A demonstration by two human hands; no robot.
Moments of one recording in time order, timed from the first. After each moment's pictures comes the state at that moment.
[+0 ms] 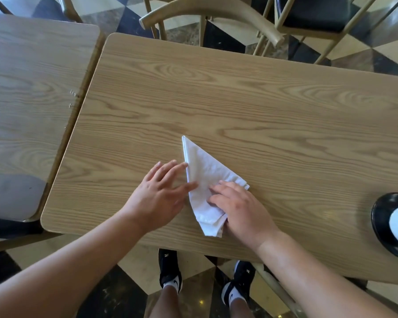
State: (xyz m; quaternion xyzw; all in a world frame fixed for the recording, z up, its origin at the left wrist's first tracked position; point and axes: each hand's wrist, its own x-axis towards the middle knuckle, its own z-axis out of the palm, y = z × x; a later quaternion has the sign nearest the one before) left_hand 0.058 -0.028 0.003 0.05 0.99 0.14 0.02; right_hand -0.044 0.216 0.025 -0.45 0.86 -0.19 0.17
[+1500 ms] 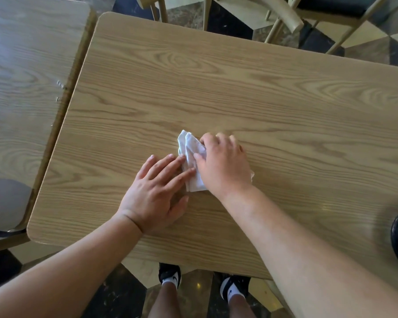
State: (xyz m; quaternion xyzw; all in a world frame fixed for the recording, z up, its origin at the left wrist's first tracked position) left_hand 0.040 -0.042 -0.014 -0.01 0.99 0.15 -0.04; right_hand -0.112 0.095 0.033 -0.28 0.94 -0.15 0.12
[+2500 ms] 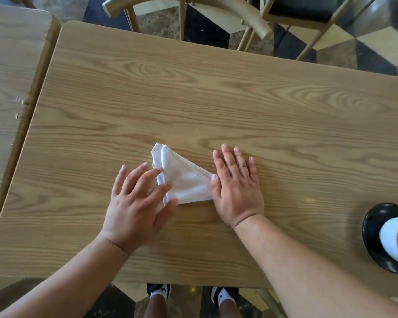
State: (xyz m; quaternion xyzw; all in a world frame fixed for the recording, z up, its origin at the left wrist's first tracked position) left_hand 0.023 -0.022 -0.009 -0.06 0.98 0.12 -0.12; right_hand -0.116 0.189 -0.018 -0.28 0.96 -0.07 0.06
